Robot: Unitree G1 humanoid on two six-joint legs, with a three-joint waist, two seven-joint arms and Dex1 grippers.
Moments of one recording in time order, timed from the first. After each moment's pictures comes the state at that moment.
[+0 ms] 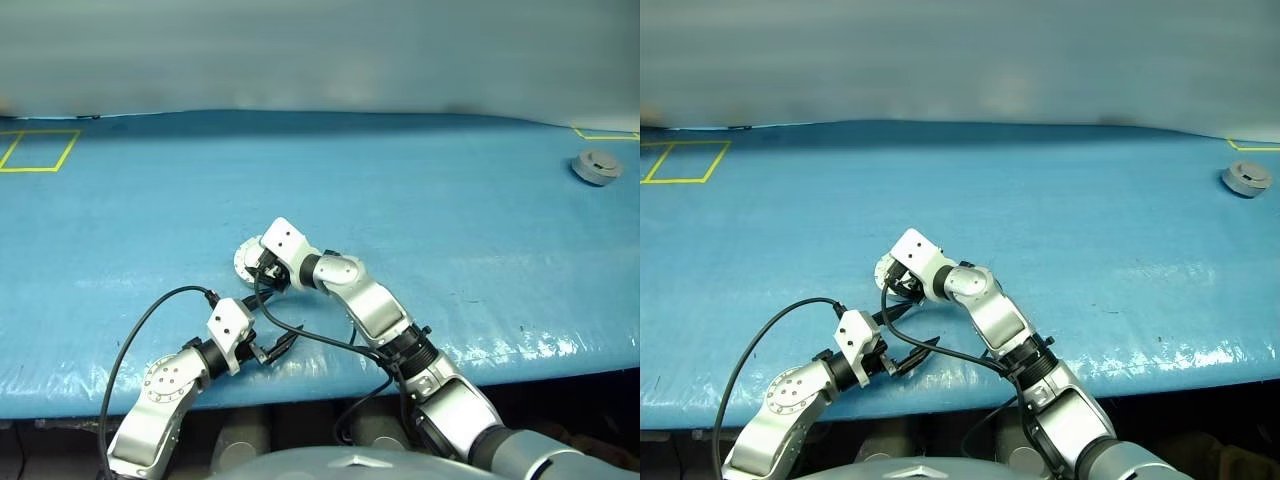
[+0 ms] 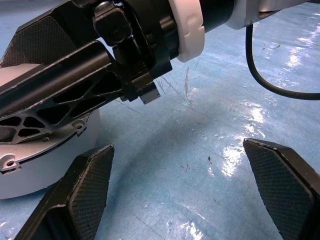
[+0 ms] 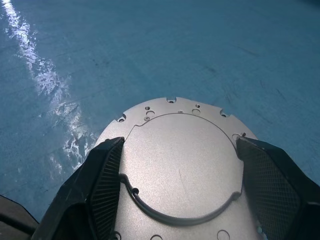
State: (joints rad) left arm 0.26 0.39 -0.17 -0.29 -0.21 0.10 -0.66; right arm -0.53 -0.01 0.48 0.12 -0.08 0.55 0.51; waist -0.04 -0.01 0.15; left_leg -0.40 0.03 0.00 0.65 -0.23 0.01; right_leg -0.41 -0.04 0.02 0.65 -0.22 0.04
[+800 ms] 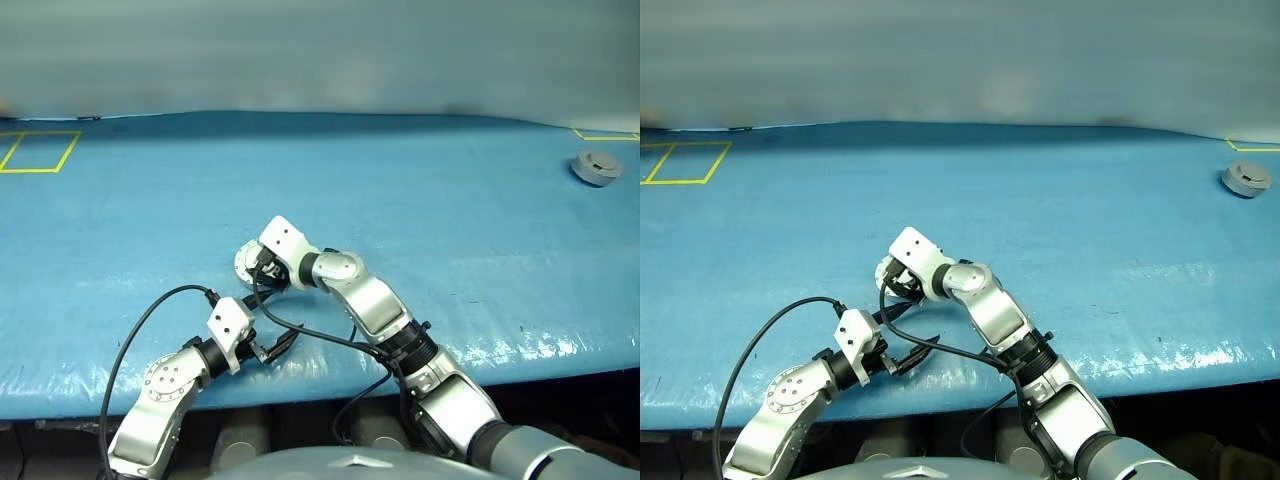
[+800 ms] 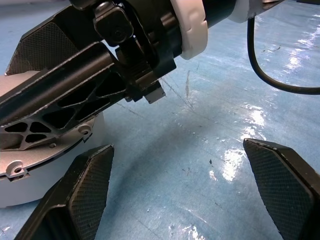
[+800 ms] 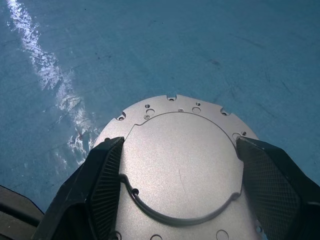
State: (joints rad) left arm 0.26 0.39 -0.17 -0.29 -0.21 0.10 -0.65; right arm -0.55 -0.01 0.49 0.10 -0.08 0.64 0.53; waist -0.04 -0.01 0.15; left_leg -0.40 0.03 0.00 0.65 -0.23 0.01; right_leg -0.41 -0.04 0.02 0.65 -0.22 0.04
